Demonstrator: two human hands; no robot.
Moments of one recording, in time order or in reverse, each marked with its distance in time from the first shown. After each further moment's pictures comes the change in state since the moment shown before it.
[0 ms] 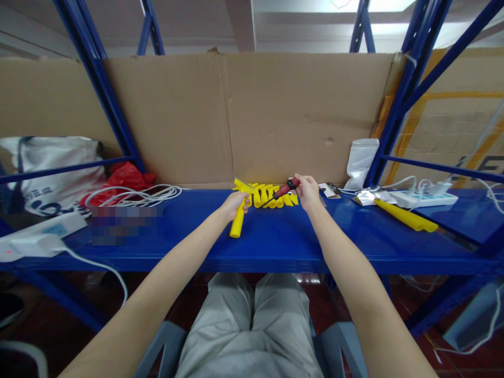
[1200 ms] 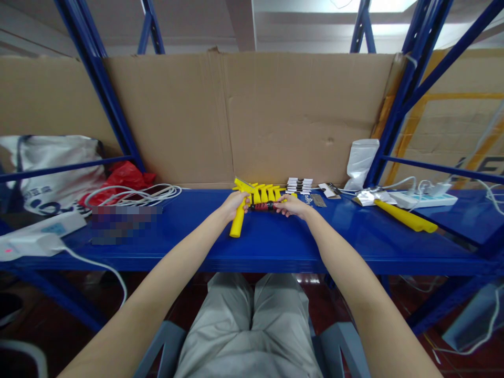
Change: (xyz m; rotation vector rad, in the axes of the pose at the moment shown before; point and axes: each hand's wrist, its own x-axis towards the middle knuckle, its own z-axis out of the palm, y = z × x) left_hand -0.002 0.000 0.001 -0.016 -0.009 -0.005; right_hand -0.008 0.033 -0.011 -0.652 -0.524 0.407
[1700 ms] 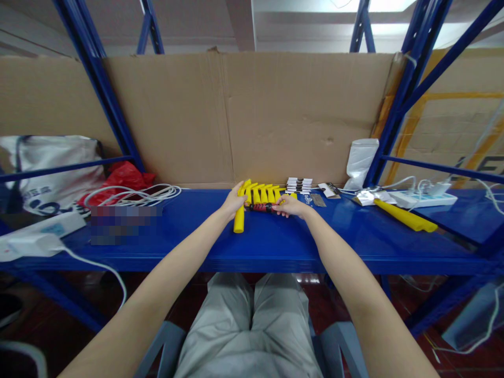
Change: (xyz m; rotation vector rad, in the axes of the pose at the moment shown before) left_hand 0.006 -0.007 -0.001 0.145 0.143 0.213; right_hand -0.002 0.002 0.000 -0.172 -0.010 -0.095
